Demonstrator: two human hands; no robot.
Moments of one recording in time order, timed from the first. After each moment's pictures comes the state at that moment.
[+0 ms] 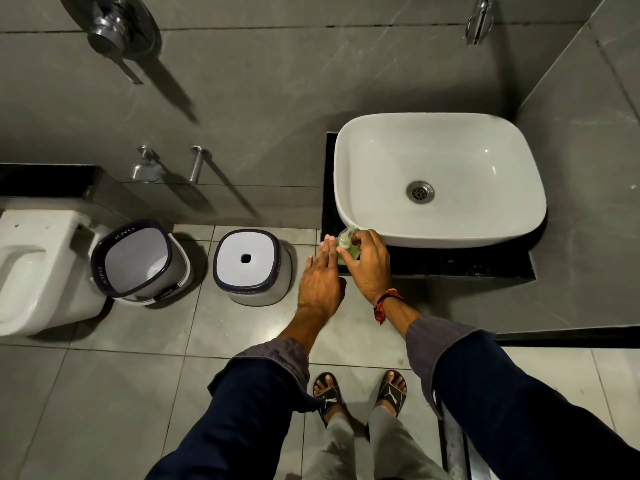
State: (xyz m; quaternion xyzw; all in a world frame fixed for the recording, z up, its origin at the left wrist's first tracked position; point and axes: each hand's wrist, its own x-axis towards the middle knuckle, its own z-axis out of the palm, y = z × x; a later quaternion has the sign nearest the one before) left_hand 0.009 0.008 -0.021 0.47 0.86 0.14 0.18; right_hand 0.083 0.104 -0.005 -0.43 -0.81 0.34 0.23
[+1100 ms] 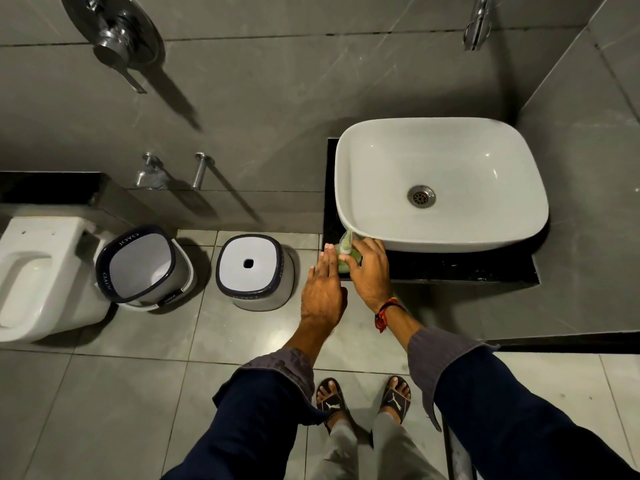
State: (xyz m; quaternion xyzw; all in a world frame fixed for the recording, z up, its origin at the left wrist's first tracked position) left_hand 0.018 0.004 -0.020 0.45 0.86 0.14 0.19; right_hand 0.082 0.101 -0.009 -0.42 -0.79 0.38 0.22
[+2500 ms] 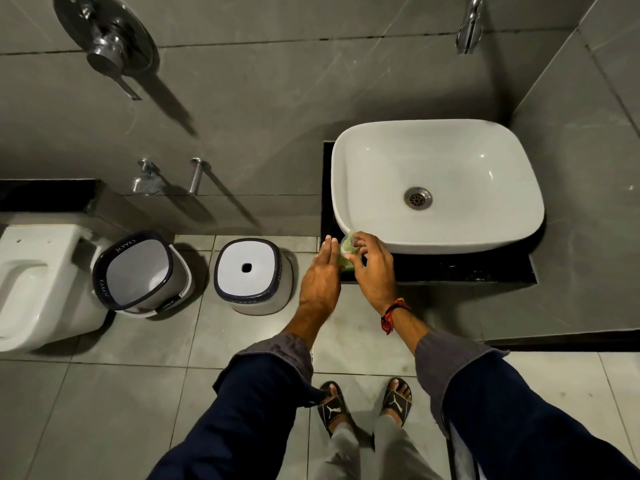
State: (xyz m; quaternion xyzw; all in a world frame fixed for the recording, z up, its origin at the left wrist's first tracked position) left_hand -0.002 0.026 -0.009 0.47 0.85 0.15 0.19; right_hand 0.089 0.108 0.000 -0.43 -0.76 0.42 0.24
